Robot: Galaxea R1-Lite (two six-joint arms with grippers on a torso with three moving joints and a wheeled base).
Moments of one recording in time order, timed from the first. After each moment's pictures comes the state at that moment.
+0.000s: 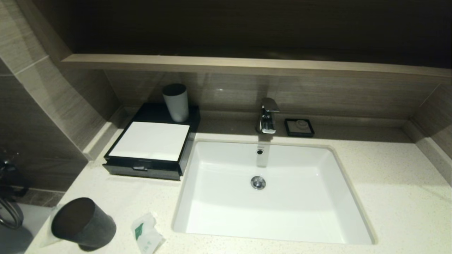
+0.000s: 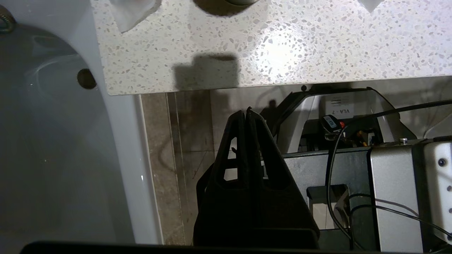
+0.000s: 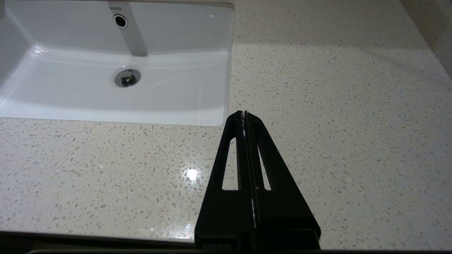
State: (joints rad) left arm -0.02 0.71 -0.63 0.76 -0.03 0.17; right arm 0.00 0.00 0.00 0.01 -0.01 0.00
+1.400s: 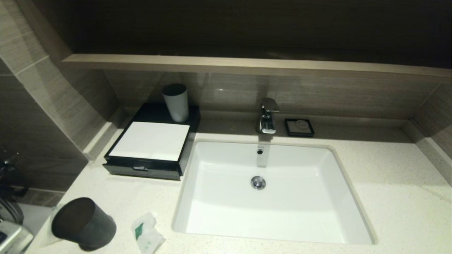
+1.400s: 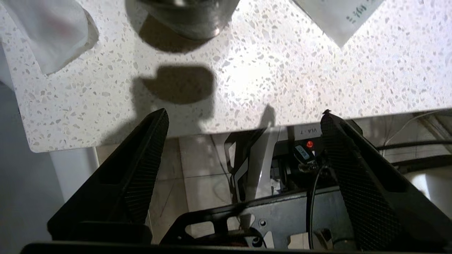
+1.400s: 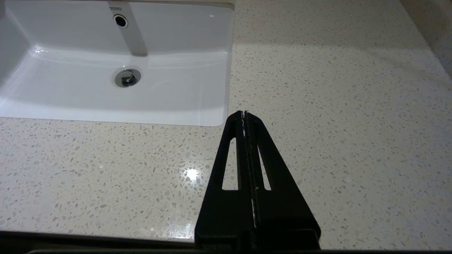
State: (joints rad) left arm -0.01 0.82 -0.34 0.31 -0.18 0.14; right arm 0.00 0.00 0.00 0.01 -0.01 0.00
